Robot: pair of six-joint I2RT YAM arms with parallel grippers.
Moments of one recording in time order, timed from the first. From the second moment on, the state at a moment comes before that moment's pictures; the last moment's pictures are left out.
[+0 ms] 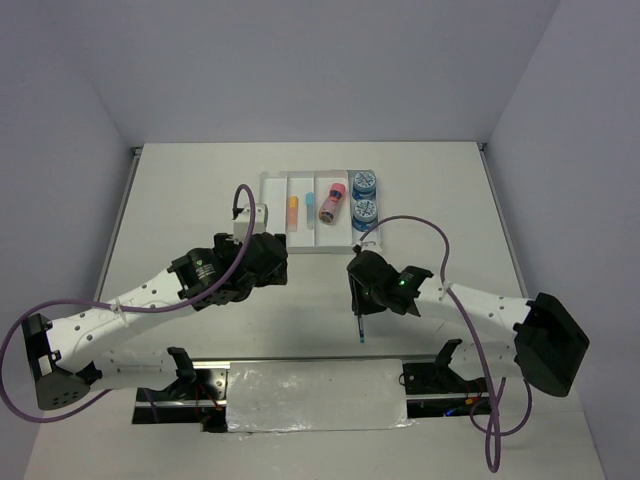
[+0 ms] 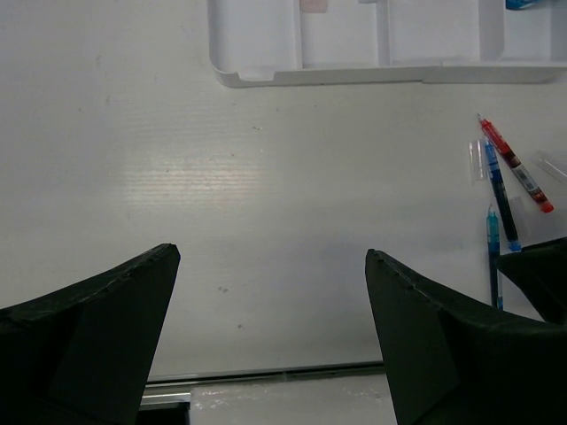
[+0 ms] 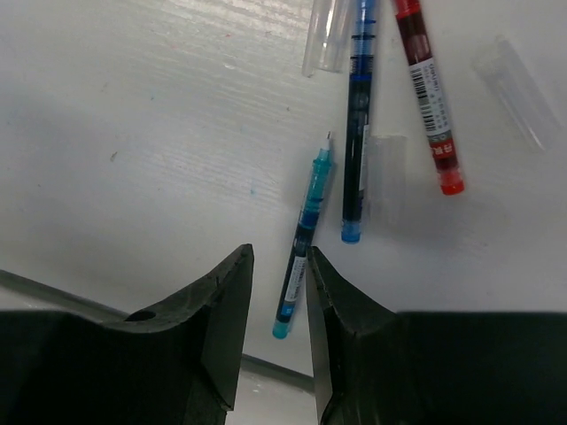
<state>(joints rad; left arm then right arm) -0.99 1.15 1.14 -0.95 -0.65 -0.81 0.87 1.20 0.66 -0.50 0.16 0.65</state>
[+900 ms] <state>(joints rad) -0.99 1.12 1.07 -0.92 -0.57 -0.81 0.91 1.33 0.61 -0.40 0.17 0.73</state>
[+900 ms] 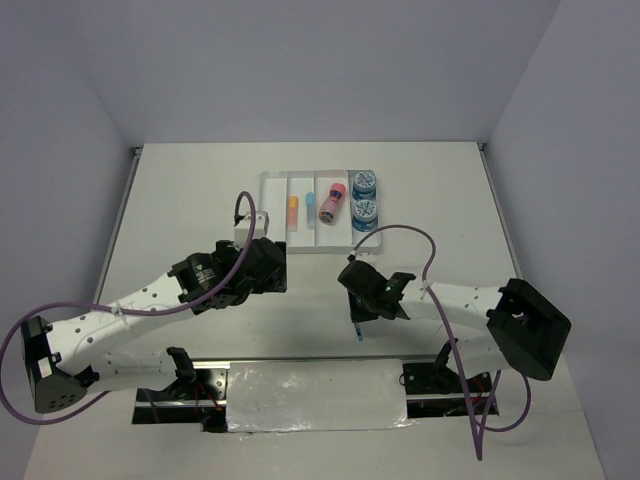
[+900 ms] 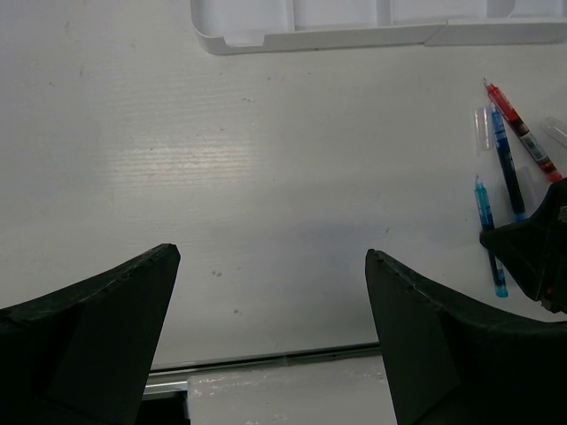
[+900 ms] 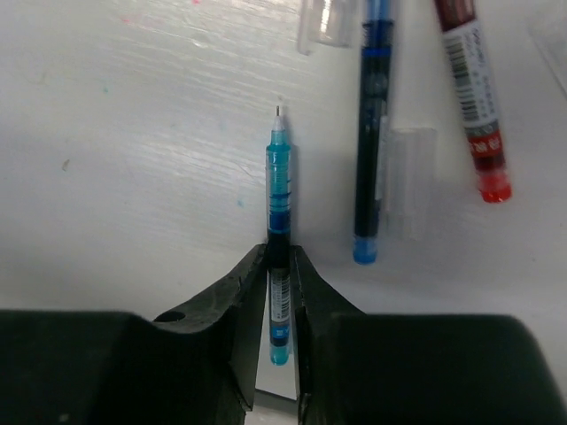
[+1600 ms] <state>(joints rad) -0.96 1.30 1.15 -0.76 -0.56 -0.84 0.74 0.83 0.55 -0.33 -0.01 0.69</state>
